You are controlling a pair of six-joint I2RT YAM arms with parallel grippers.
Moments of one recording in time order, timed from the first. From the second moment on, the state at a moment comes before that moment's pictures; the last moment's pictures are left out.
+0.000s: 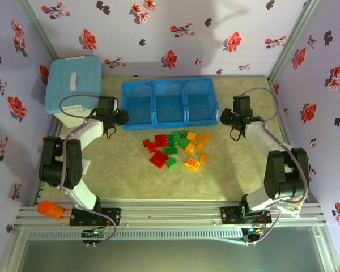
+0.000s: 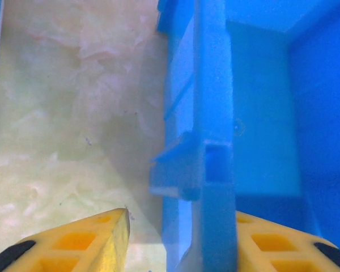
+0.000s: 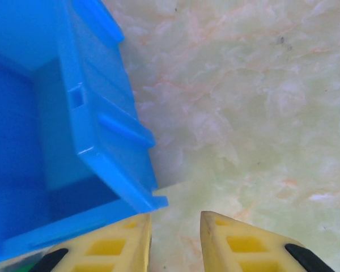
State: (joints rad) left arm -0.20 1.67 1.04 -0.18 0.02 -0.35; right arm 0.14 1.48 0.96 -0.29 -0.01 0.45
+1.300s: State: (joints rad) left arm -0.72 1.56 0.85 -0.35 -0.07 -0.71; right arm 0.22 1.14 0.68 -0.39 -0.13 0.49
